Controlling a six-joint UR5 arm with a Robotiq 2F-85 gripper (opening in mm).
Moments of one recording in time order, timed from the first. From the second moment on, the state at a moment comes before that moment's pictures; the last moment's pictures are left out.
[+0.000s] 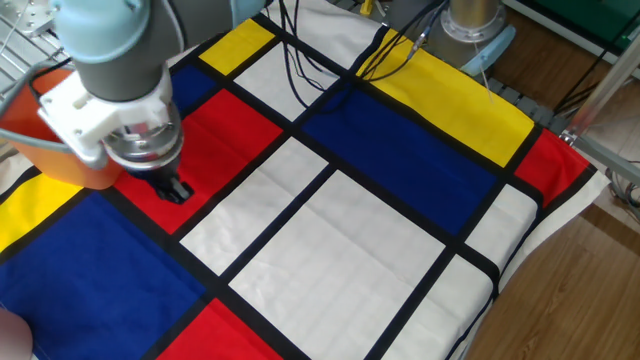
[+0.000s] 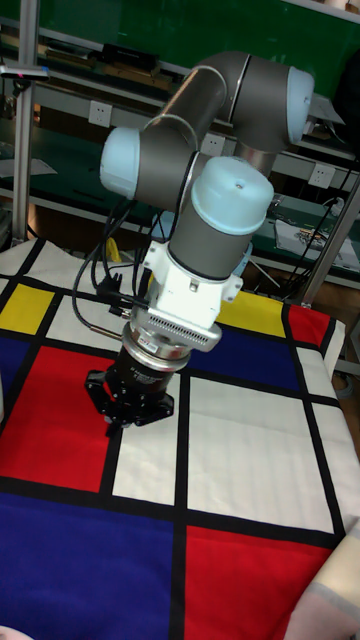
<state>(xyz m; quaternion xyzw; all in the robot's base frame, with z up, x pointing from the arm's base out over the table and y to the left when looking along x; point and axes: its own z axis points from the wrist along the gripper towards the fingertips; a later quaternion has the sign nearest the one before) 0.651 -0.081 0.098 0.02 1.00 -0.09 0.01</state>
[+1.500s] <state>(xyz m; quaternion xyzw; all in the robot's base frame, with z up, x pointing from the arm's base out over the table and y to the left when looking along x) 0.663 -0.058 0.088 0.08 1.00 0.01 0.01</state>
